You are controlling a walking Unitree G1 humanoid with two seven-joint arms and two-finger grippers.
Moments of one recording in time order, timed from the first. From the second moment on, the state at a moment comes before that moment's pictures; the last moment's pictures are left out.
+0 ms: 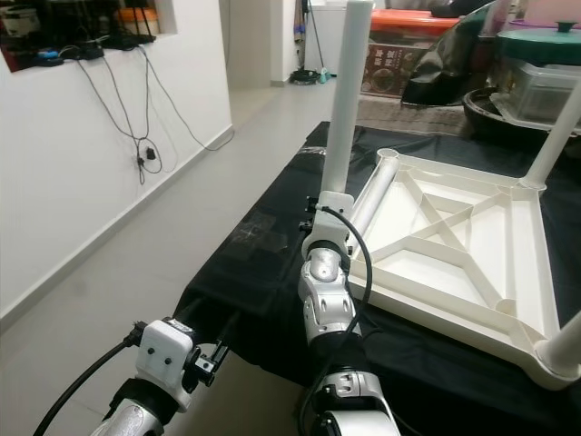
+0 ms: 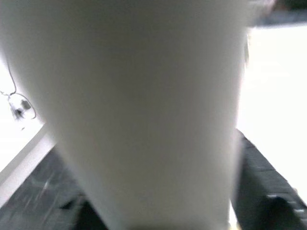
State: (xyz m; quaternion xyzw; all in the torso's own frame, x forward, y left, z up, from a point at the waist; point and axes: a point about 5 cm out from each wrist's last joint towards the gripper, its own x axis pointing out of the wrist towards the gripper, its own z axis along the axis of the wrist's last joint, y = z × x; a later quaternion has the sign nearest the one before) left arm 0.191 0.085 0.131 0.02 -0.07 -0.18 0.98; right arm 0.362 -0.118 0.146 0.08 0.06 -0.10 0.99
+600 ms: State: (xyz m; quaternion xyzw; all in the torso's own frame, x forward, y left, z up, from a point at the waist) left arm 0.192 0.085 0.131 0.02 -0.07 -0.18 0.98; right arm 0.371 -0.116 0.179 0.11 0.00 0.36 0.93
